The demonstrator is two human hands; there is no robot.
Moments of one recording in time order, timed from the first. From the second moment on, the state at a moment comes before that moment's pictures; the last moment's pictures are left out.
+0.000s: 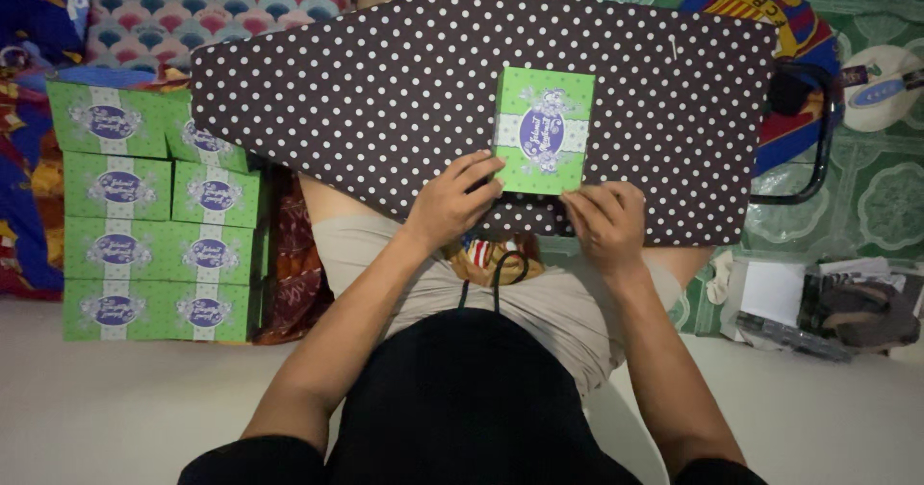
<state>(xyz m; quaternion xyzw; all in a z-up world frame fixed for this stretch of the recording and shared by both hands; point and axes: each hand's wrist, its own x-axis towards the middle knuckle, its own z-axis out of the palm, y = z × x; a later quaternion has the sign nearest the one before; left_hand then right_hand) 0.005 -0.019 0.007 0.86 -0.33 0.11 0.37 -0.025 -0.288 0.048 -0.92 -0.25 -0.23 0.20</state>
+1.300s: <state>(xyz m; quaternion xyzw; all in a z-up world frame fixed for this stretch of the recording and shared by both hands) 0.019 -0.043 0.076 0.89 -0.23 0.27 0.29 0.004 -0.242 -0.024 -0.59 0.13 0.10 0.79</state>
